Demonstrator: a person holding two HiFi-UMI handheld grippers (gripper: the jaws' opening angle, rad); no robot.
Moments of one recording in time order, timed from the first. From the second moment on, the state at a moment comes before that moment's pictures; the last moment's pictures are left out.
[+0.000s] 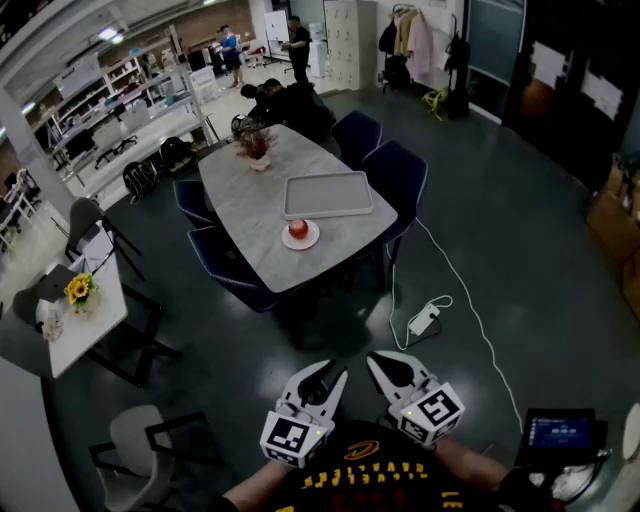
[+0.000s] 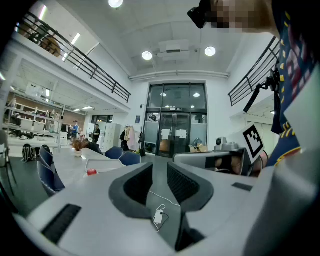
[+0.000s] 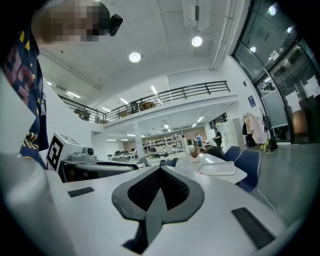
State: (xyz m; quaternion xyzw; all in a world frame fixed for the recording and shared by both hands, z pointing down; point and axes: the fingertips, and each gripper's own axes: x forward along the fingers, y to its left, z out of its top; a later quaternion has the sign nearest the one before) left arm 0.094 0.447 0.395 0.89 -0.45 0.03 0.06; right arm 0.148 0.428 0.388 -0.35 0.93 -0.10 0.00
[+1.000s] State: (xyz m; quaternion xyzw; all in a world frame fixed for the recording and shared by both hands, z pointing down) left arm 0.069 0.372 0.407 0.89 -0.44 0.05 0.11; right arm 0.121 0.354 0.411 -0.35 0.92 -0.15 0.00
